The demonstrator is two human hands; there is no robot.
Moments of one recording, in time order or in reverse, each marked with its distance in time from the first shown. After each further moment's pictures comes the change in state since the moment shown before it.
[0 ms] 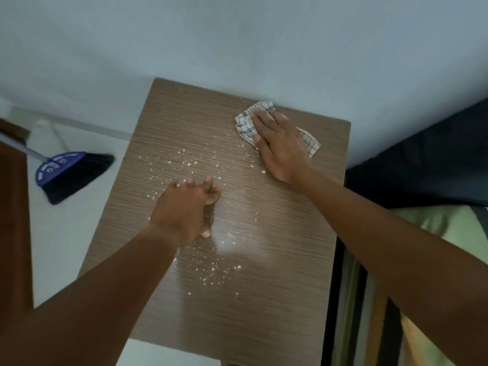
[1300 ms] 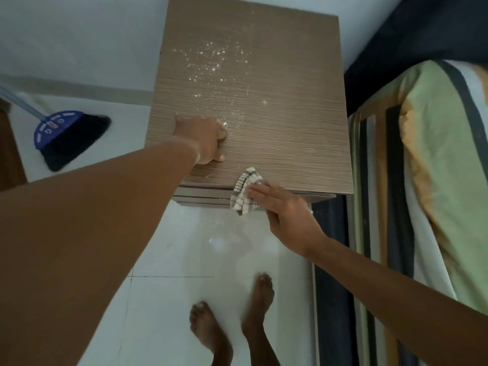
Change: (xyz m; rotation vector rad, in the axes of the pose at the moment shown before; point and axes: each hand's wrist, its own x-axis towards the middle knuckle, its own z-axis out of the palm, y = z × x) left_hand -0.118 -0.070 0.102 0.184 0.000 0.182; right_hand -0.360 -0.244 0.104 0.227 0.153 -0.025
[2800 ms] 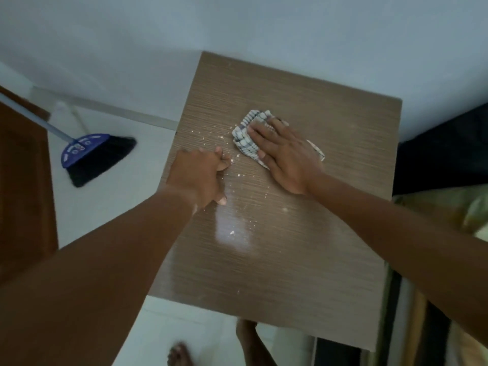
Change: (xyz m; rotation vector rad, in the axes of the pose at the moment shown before) left_hand 0.103 -0.055 -0.091 -0.225 -0.001 -0.185; right_hand 0.332 0.148 -0.045 -0.322 -0.325 -0.171
